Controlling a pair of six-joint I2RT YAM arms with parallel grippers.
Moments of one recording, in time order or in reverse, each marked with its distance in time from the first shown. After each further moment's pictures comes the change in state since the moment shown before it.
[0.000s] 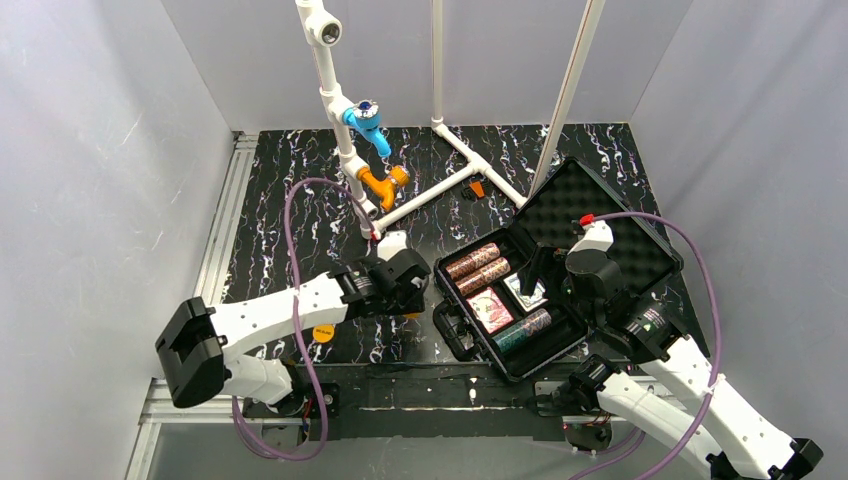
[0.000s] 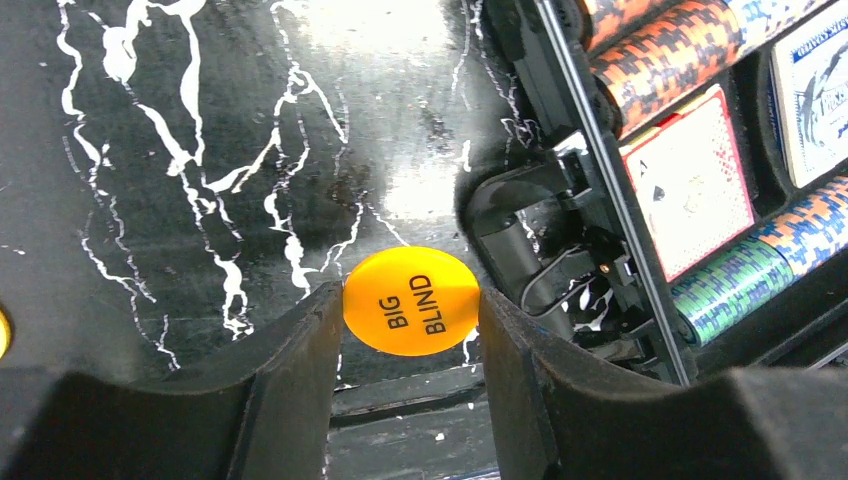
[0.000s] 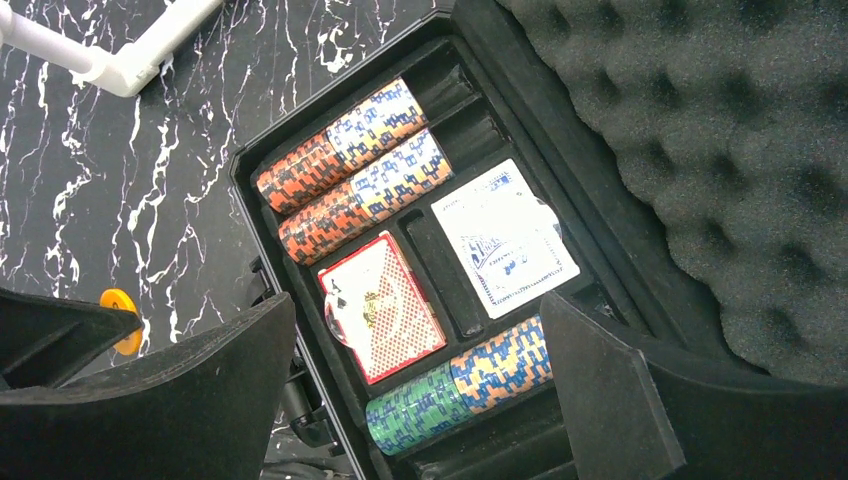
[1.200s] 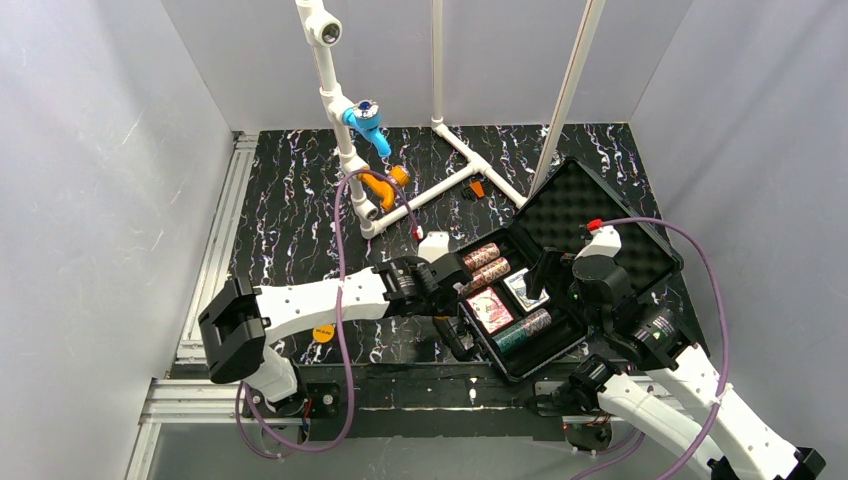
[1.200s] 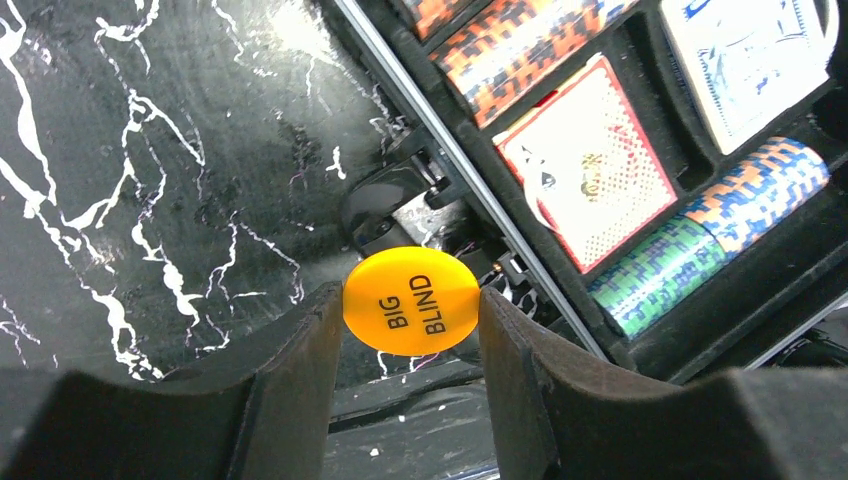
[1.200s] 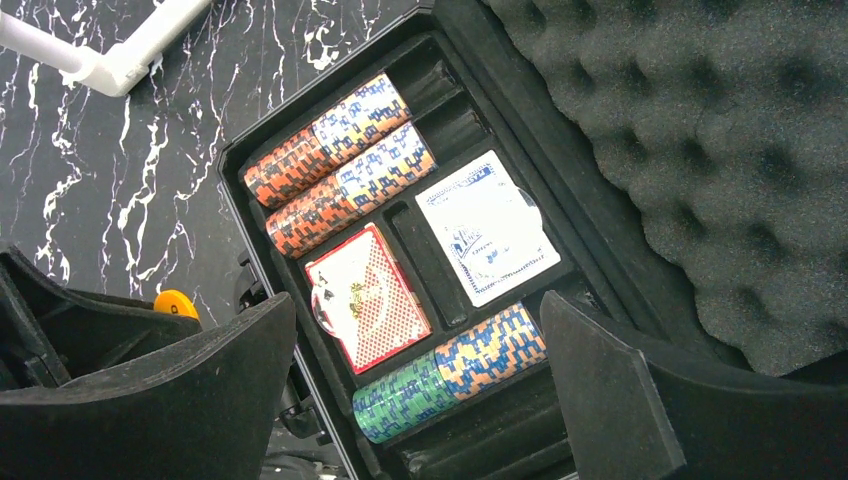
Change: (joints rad) left arm -0.143 0.235 0.209 0.002 -0.047 0.003; right arm 0.000 -0.046 0.001 -0.053 0.018 0.000
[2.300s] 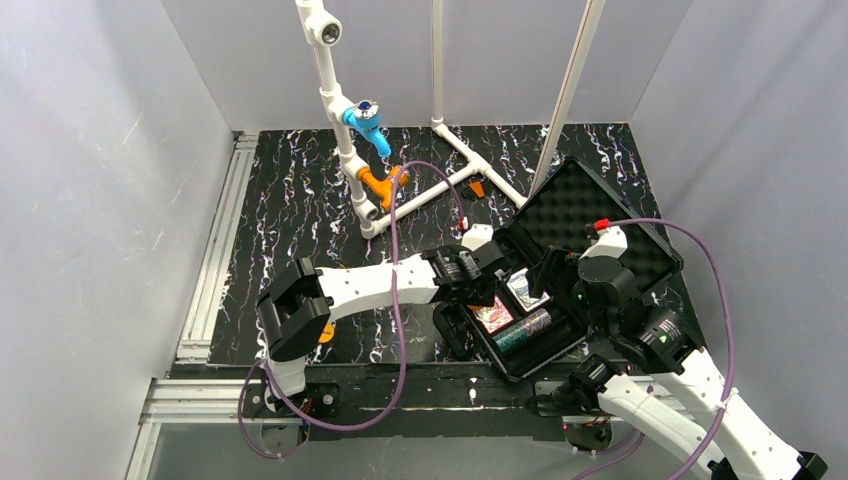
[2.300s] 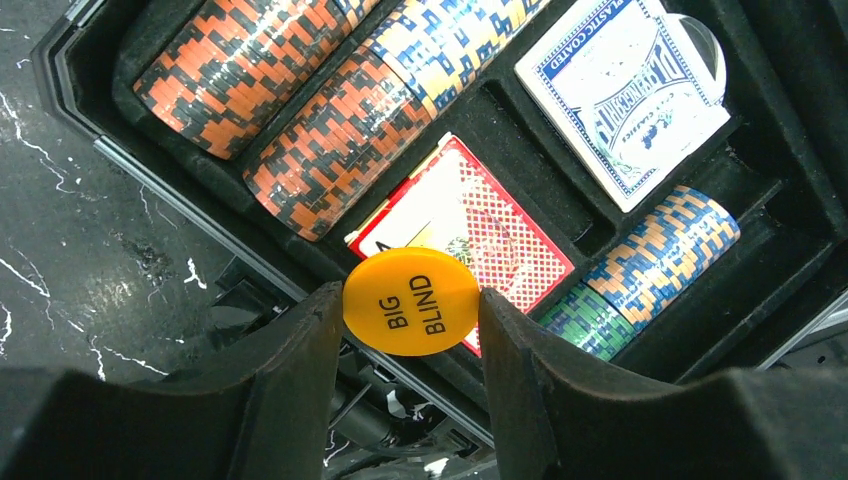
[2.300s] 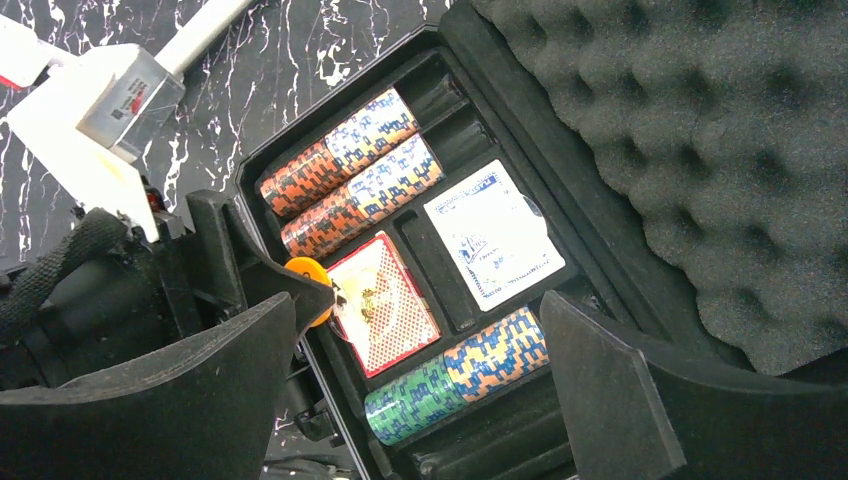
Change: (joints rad) left arm -0.006 0.301 0.282 0.057 0.042 0.108; right arm 0.000 -0.020 0.019 -0.007 0.007 0.015
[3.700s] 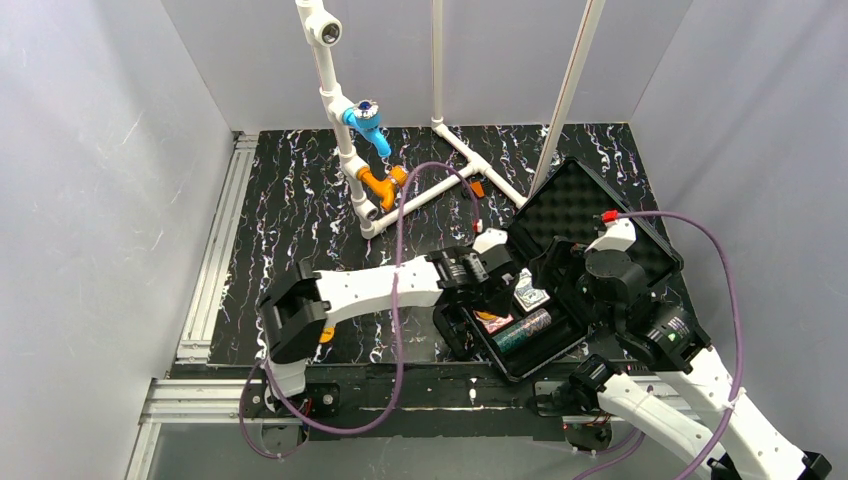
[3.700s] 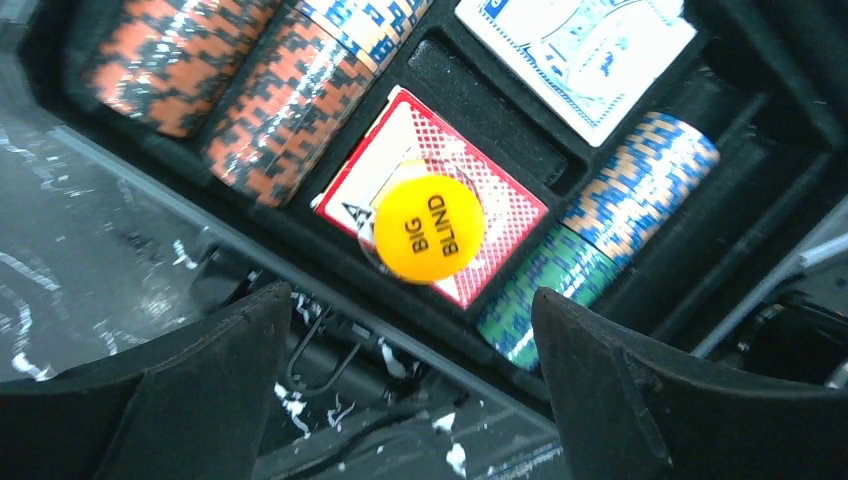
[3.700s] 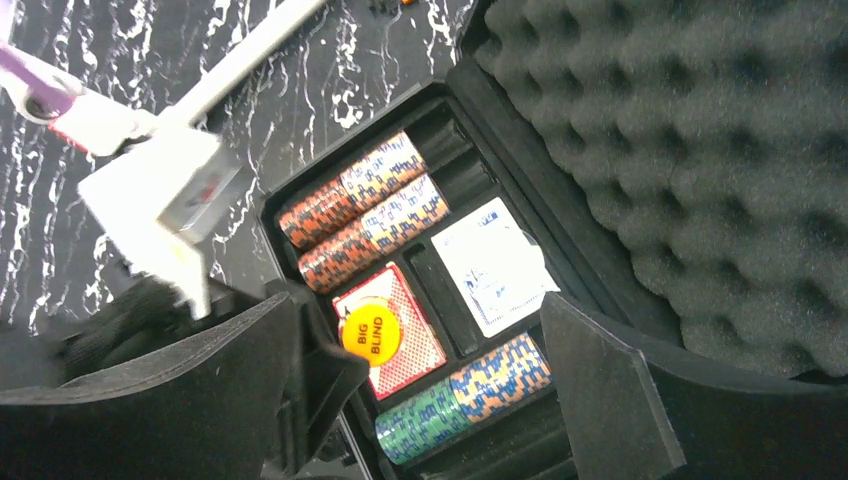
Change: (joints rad) left arm -0.036 0.051 0.074 -0.050 0.047 0.089; right arm 0.000 0.019 0.061 0.002 0.032 -0.024
